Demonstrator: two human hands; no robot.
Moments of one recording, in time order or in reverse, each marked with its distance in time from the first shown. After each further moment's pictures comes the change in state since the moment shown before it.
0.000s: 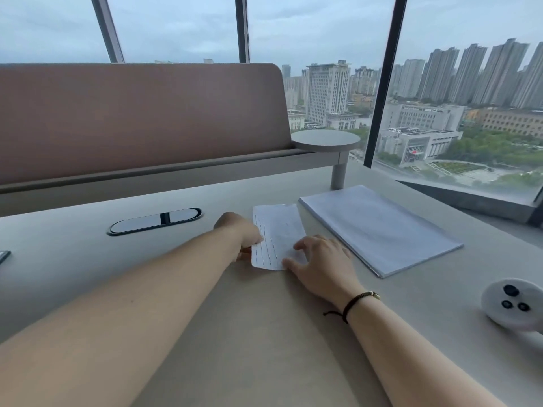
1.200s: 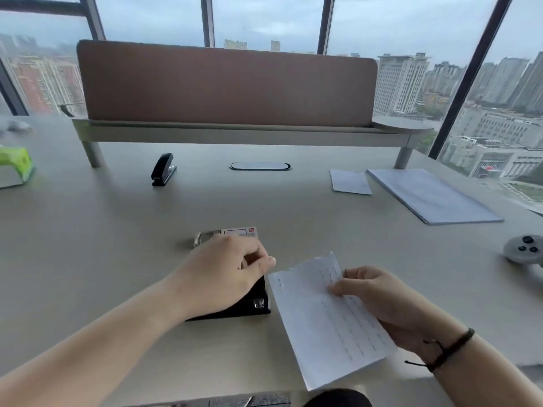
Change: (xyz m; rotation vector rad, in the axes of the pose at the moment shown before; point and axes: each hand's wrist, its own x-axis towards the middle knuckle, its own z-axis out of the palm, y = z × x) left_hand -0.298 -0.173 -0.169 0.504 0.071 0.583; right_hand -0.257 -0.088 -0.050 0.865 -0.712 0.274
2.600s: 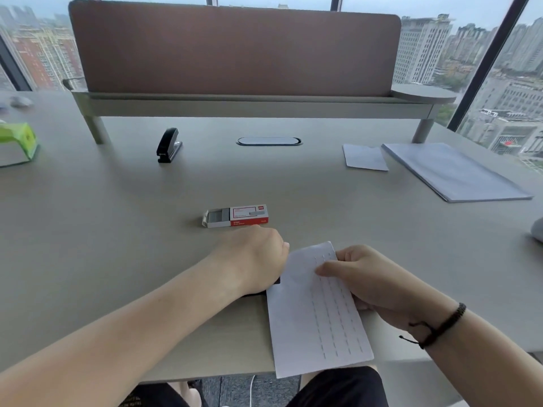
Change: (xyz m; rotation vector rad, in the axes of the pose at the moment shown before) left_hand 0.028 0.003 0.039 0.367 -0.172 -0.080; right_hand 0.015 -0.002 0.032 -0.214 -0.019 -0.005
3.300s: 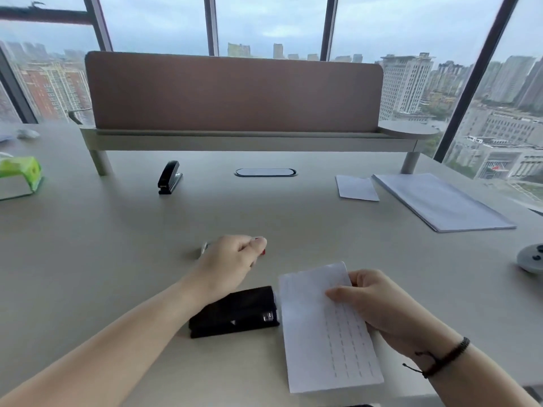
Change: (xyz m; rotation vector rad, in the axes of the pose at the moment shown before) left_hand -0.003 -0.033 -0.026 -0.705 0.147 -0.071; right_hand -0.001 0.002 -0.018 0.037 0.125 -0.084
